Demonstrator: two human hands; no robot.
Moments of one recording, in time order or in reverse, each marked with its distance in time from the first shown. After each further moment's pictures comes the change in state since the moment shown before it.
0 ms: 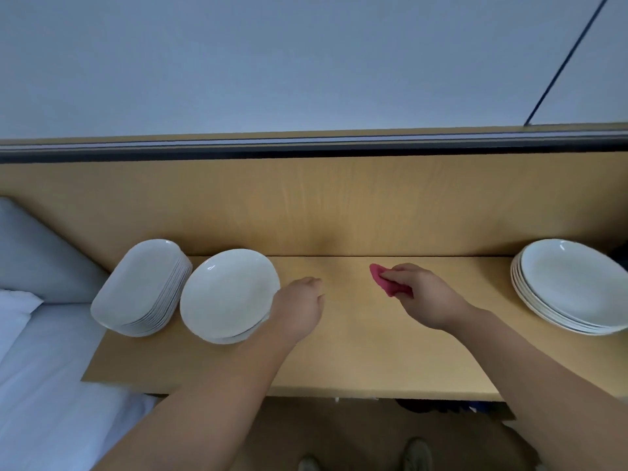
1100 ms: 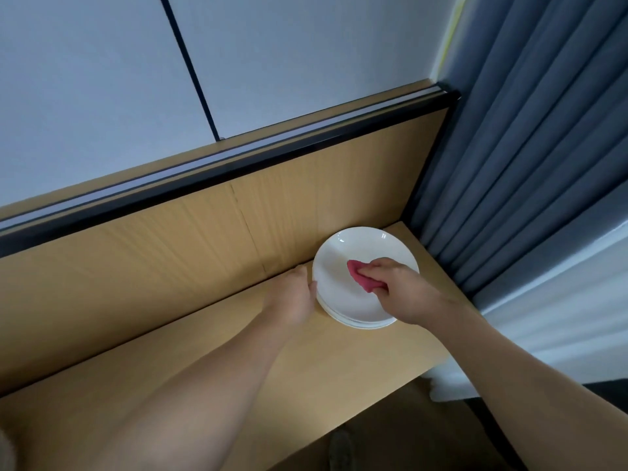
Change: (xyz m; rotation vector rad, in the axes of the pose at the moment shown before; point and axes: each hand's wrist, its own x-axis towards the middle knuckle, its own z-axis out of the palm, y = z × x) left_hand 0.192 0.356 0.100 -0.023 -0.204 0.210; right_hand -0.117 0.296 -0.147 0.152 0.157 0.436
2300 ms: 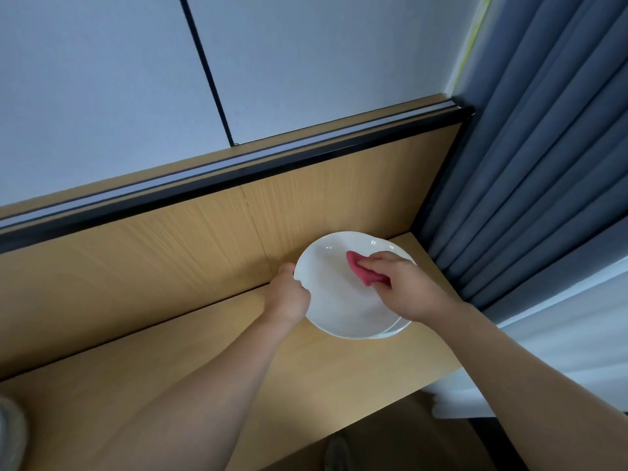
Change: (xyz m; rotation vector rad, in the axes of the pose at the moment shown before) left_hand -0.006 0.006 -0.018 -0.598 0.022 -0.340; right_hand 0.007 -0.016 -0.023 0.093 0.073 -0.168
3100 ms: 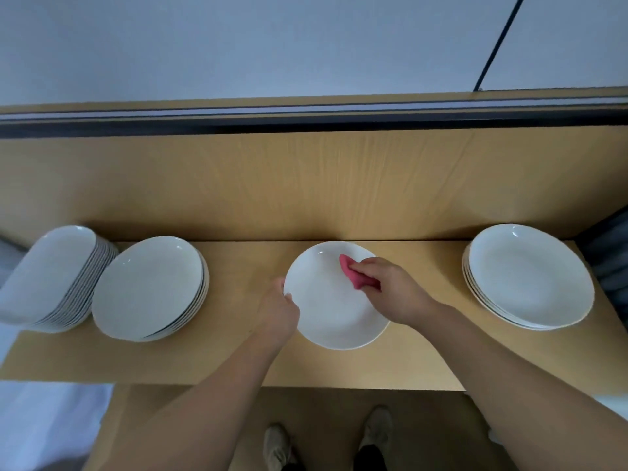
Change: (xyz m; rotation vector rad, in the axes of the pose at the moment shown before) left_hand -0.117 -0.240 -0.130 -0.173 0.289 -0.331; right_hand 0.010 -0.166 0.207 0.028 -0.311 -0.205
